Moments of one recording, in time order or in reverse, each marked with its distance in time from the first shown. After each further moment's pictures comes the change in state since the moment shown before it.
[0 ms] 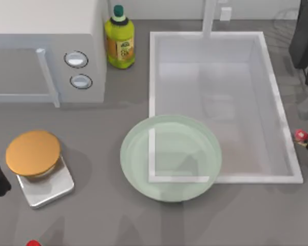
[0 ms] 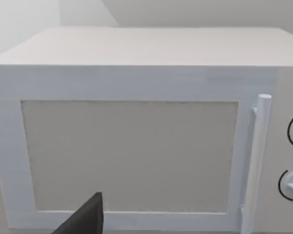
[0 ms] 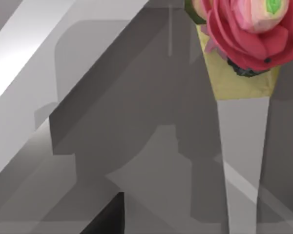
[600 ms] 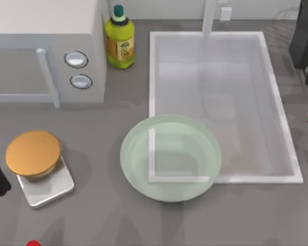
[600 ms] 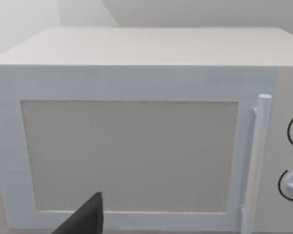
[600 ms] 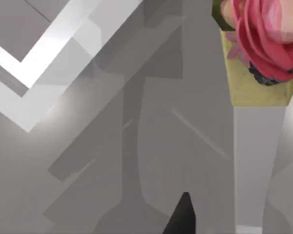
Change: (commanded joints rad) left arm 0.000 0.000 0.000 0.000 0.000 0.000; right arm 0.001 -0.140 0.184 -0.328 -0.022 0.012
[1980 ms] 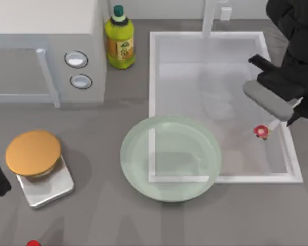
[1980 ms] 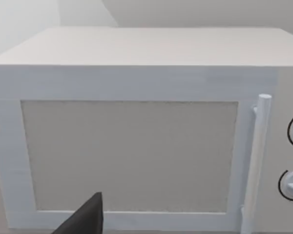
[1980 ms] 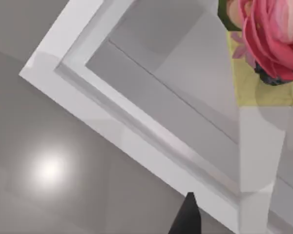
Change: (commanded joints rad) left arm 0.000 0.000 0.000 0.000 0.000 0.000; right arm 0.290 0.202 0.340 -0.196 0.017 -1.224
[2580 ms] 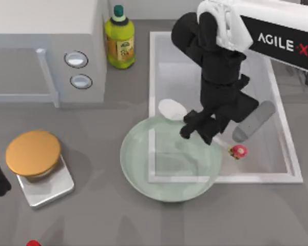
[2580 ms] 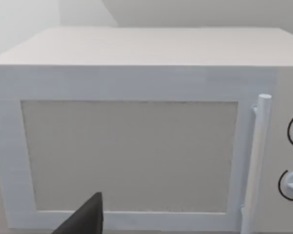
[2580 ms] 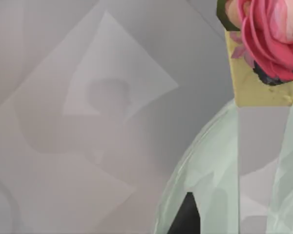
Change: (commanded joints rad) left arm 0.000 0.000 0.000 0.000 0.000 0.000; right arm 0.299 0.186 0.196 -0.061 0.009 -1.392
